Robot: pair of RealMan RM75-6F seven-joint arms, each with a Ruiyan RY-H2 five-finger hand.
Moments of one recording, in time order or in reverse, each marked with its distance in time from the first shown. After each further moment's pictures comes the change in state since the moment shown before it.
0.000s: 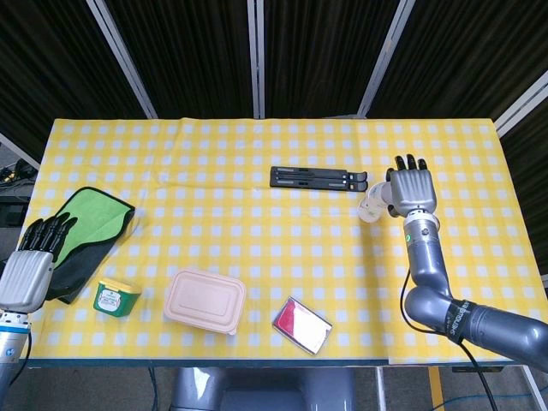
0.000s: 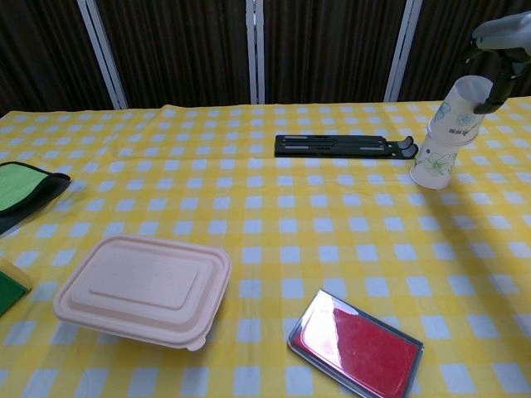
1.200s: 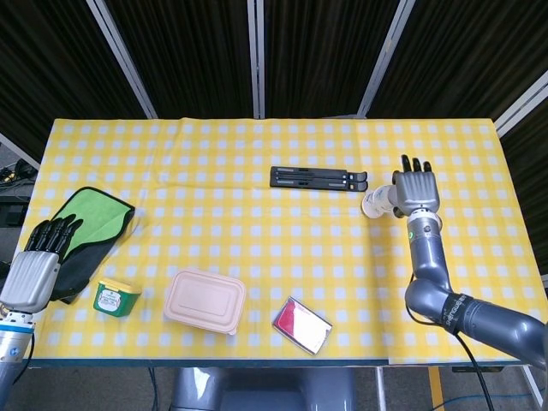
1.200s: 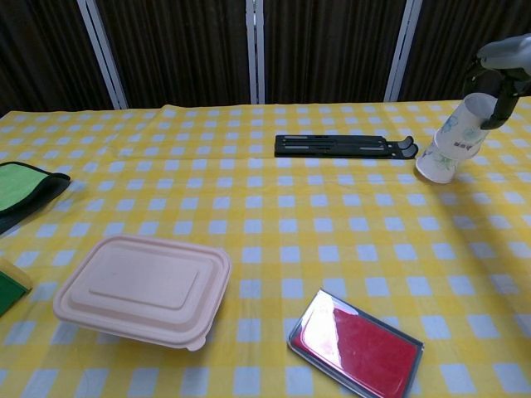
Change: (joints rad) left arm -0.009 -0.004 0.006 -0.002 -0.001 -0.017 0.009; right arm 0.003 -0.064 -0.036 0.151 0.029 -0.085 0.018
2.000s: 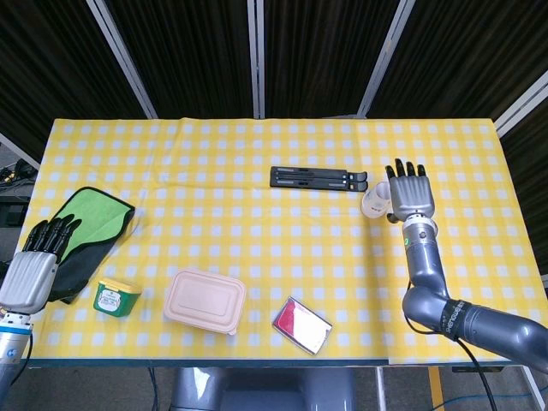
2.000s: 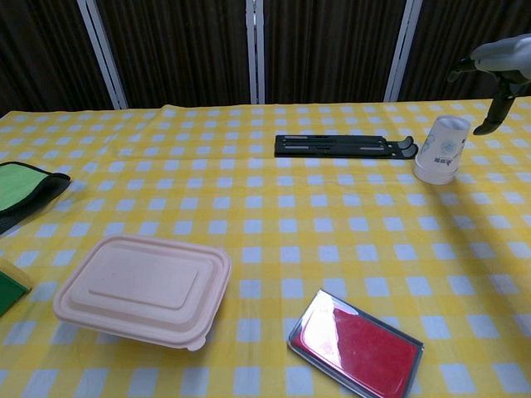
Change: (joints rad) left arm 0.004 0.011 0.002 -0.004 0.010 0.011 -0.021; right arm -0.003 0.018 -0.001 -0.092 -0.023 0.065 -0.009
